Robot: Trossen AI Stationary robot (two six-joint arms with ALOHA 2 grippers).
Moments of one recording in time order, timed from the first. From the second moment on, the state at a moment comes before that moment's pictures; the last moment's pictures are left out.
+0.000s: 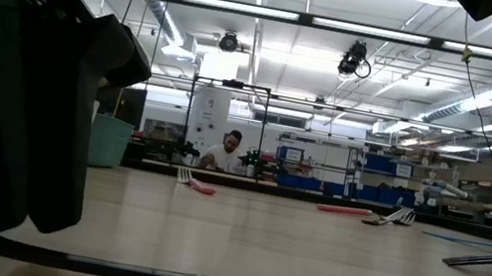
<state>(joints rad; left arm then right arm) -0.69 2.06 1.32 -0.30 -0.23 -0.65 0.69 1.70 1.26 -0.46 0.85 0.93</state>
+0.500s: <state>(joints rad) -0.68 2.05 1.32 -0.33 -0.19 -0.70 0.69 1.70 1.26 -0.46 0.84 0.92</state>
